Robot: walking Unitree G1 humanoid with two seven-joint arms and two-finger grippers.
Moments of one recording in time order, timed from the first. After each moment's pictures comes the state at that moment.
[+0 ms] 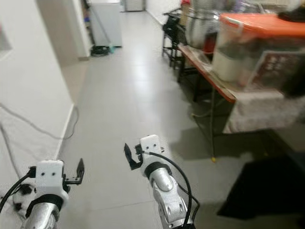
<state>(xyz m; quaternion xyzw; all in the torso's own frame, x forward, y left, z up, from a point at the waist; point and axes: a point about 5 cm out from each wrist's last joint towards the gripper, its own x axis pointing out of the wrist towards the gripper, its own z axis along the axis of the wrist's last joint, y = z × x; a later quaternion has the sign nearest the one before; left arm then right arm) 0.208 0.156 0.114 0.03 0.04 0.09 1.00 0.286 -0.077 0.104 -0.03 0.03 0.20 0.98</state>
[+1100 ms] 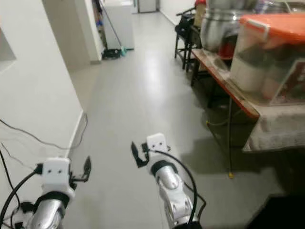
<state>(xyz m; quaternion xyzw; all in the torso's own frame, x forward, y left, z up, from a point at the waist) 0.208 0.153 0.117 0.03 0.03 0.07 1.00 0.288 -0.084 0.103 -0.03 0.03 0.18 0.98</state>
